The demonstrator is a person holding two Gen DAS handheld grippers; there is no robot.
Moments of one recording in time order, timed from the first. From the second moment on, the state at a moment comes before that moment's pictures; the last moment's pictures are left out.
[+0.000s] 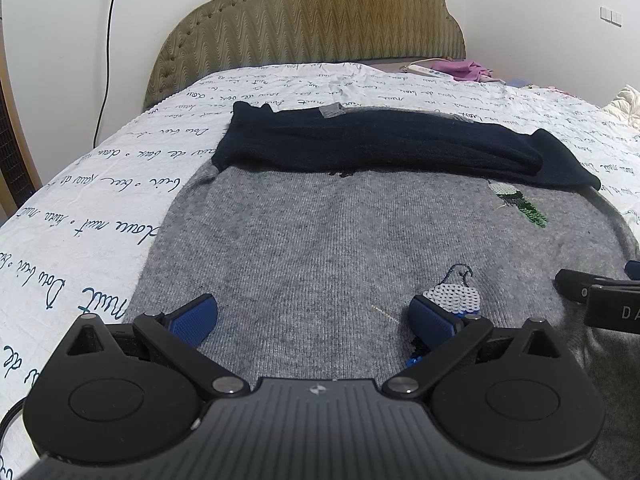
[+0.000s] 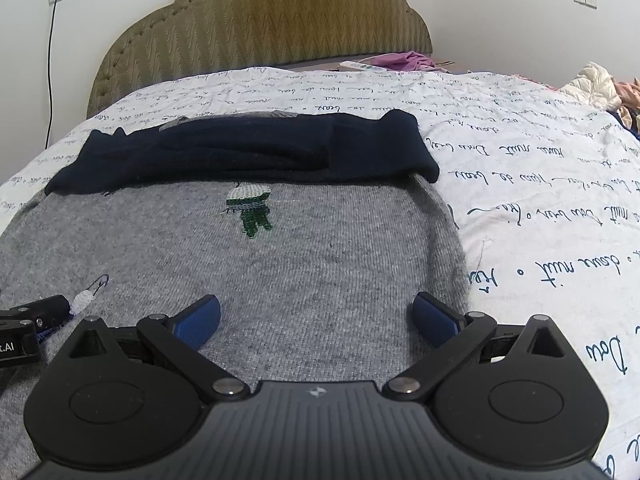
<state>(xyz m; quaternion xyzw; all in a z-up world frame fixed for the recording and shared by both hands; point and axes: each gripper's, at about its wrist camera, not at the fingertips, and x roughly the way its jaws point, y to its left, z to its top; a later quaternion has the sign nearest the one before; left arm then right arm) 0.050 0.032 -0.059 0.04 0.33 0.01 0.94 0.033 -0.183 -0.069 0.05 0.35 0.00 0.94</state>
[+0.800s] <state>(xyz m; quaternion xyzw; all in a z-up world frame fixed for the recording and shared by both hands) 0.050 0.033 -0.059 0.04 0.33 0.01 0.94 0.019 -0.176 -0.069 0.05 0.34 0.00 0.94</state>
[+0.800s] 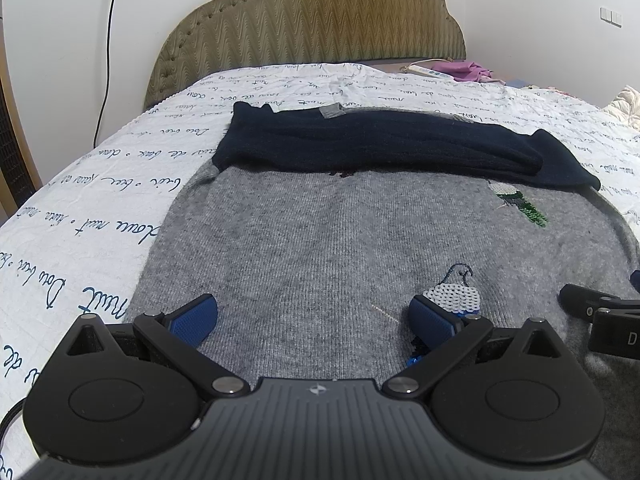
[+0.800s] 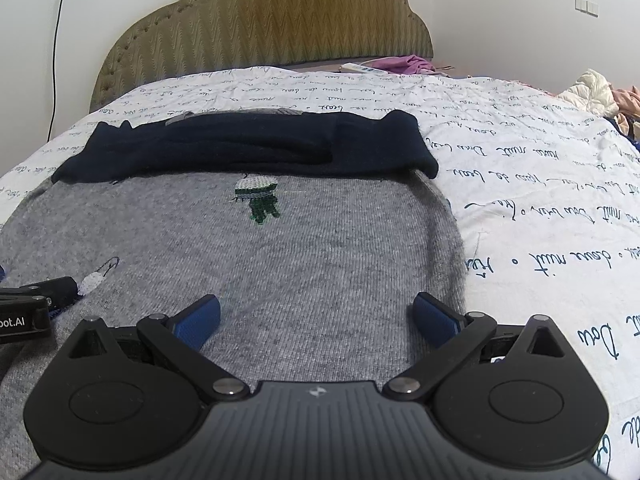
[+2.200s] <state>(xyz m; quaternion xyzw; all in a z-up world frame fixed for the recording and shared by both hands) 0.023 0.035 -0.062 0.03 0.32 0.02 0.95 0.003 -0.179 -0.068 0.05 0.34 0.03 0.94</state>
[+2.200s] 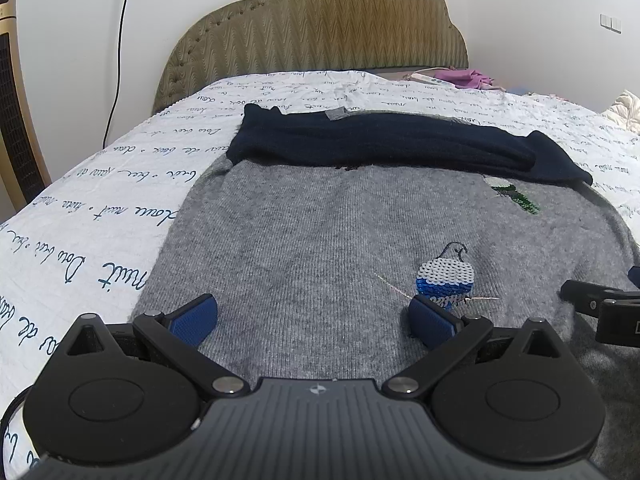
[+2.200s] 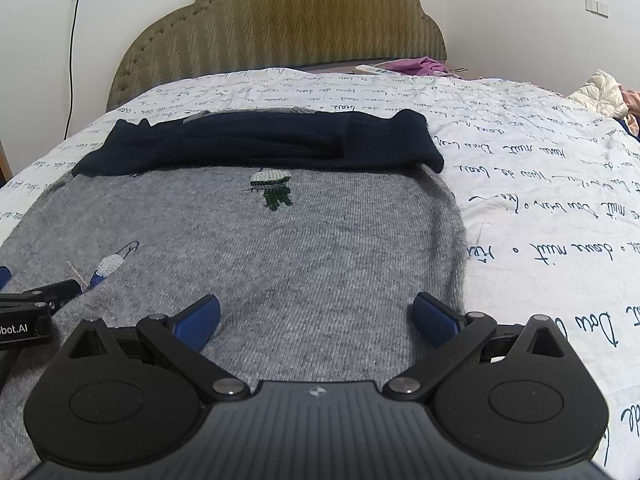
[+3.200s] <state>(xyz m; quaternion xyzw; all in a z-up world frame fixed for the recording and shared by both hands) -0.012 0.035 -0.041 0.05 0.34 0.01 0.94 -0.046 -0.176 -0.037 0.03 0.34 0.06 0.94</state>
